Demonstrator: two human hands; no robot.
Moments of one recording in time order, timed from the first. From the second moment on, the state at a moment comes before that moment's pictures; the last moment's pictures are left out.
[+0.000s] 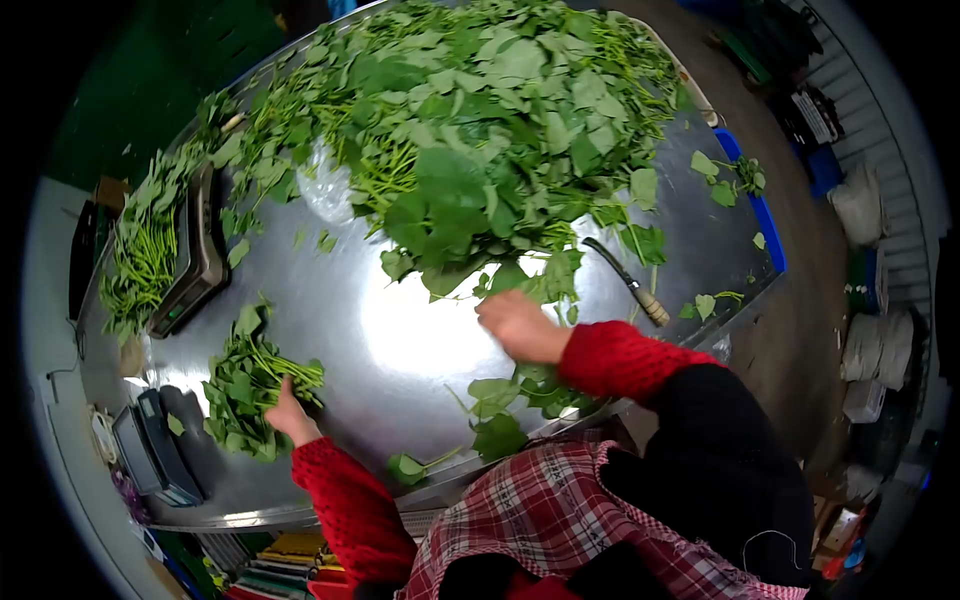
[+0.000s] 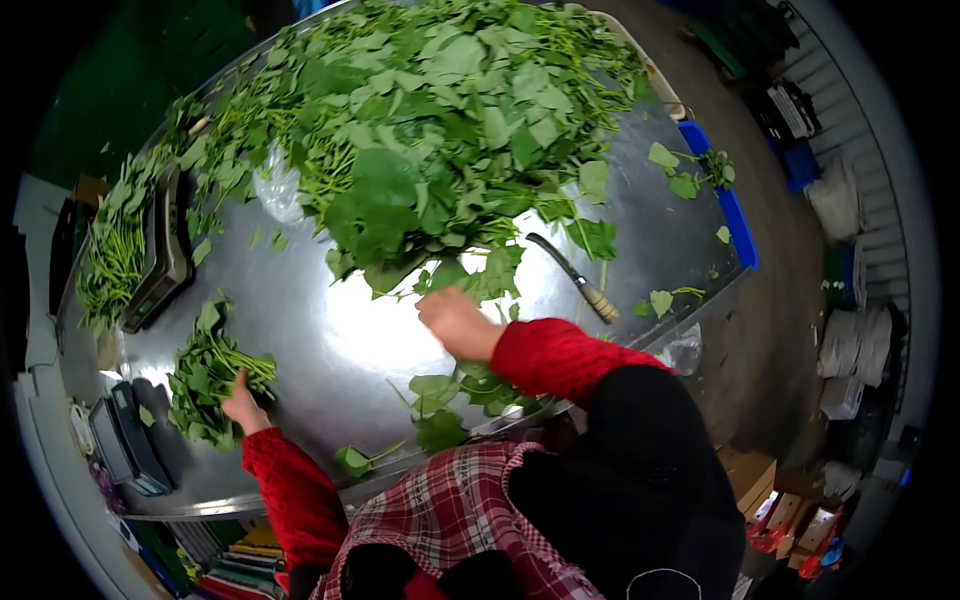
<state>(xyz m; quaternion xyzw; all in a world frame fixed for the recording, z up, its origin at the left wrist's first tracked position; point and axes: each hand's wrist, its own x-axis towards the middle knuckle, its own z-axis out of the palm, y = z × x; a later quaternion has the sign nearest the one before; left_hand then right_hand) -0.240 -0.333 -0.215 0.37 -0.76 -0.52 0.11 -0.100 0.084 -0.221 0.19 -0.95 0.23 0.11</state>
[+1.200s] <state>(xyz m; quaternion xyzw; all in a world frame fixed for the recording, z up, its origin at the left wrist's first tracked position) -0.129 0.229 -0.166 -0.42 -0.83 -0.35 0.06 0.015 0.476 -0.126 -0.19 -0.91 0.36 0.10</state>
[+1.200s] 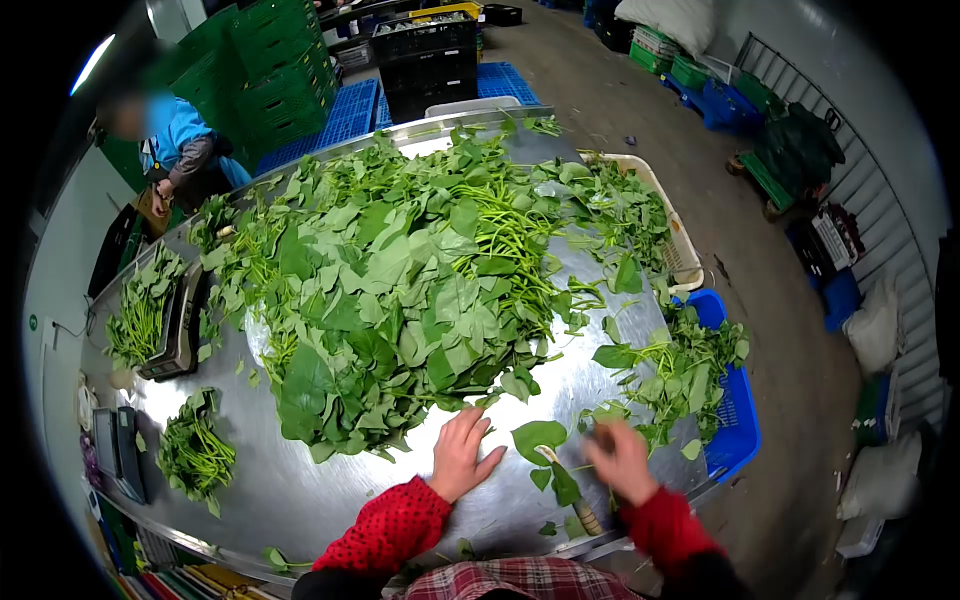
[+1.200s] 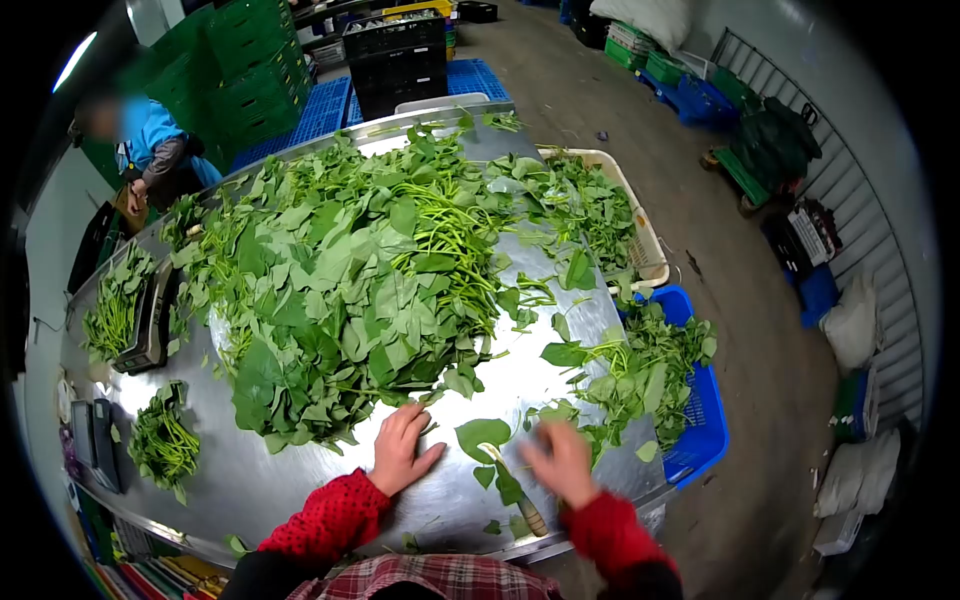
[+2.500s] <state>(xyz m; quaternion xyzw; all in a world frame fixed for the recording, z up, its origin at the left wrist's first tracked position) -0.083 0.215 -0.217 -0.32 -0.84 -0.44 0.08 -0.332 0.480 -0.002 0.15 -0.97 -0.01 0.19</state>
